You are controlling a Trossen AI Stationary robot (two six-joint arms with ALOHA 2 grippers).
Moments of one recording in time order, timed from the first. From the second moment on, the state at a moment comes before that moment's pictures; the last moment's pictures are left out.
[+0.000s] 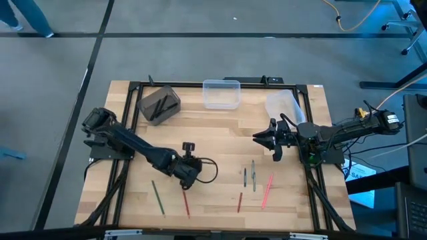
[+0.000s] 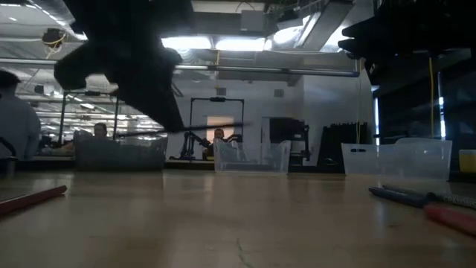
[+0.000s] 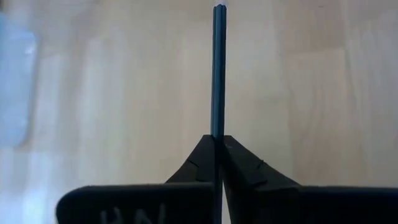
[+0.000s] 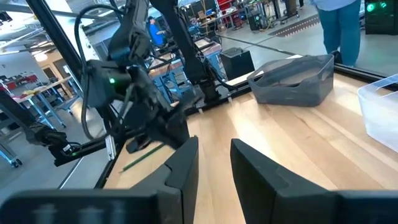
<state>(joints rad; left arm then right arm) -0.43 1.67 1.02 -0.47 -0.53 -0.21 0.15 0.74 0.25 0.46 0.18 0.40</state>
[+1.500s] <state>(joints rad) 0.36 1.68 1.02 0.33 -0.37 0.47 0.15 0.74 0.25 0.46 0.20 0.31</state>
